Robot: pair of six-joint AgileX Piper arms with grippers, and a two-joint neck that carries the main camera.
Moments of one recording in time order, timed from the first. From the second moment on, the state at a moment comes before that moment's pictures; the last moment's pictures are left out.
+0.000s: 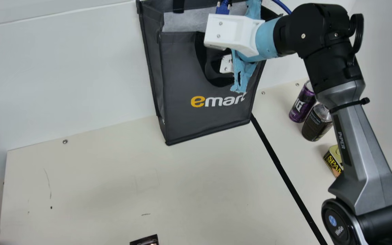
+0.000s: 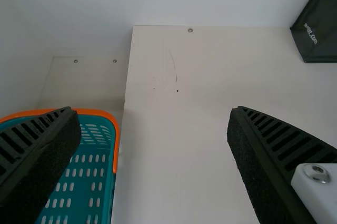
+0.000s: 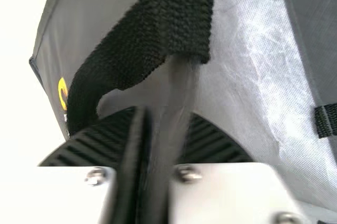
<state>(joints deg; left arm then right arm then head) -1.6 43.3 -69.0 -1.5 69.6 0.0 -2.2 107.5 -130.5 17.2 69.9 -72.3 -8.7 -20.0</state>
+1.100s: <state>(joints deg) -1.6 43.3 -69.0 -1.5 69.6 0.0 -0.2 95.7 -122.3 14.8 70.0 -70.9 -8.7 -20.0</state>
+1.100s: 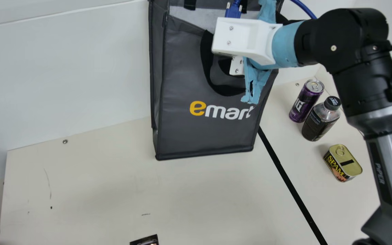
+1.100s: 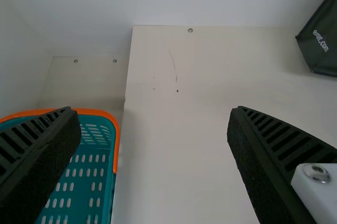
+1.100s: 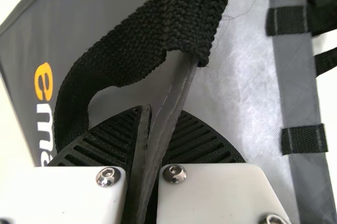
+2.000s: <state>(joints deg) -1.6 43.3 -69.0 -1.5 69.6 0.0 5.9 77.2 -108.1 11.1 70.0 -67.7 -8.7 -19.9</state>
